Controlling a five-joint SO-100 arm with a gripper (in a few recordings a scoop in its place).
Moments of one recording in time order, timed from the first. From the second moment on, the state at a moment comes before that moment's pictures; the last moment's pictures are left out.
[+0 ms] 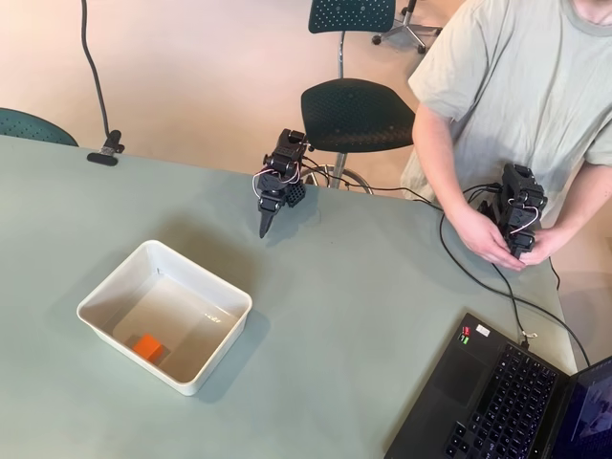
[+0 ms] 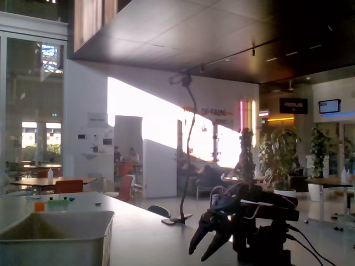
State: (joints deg) arm 4.7 189.3 178.4 64.8 8.1
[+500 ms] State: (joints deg) arm 4.7 189.3 178.4 64.8 8.1
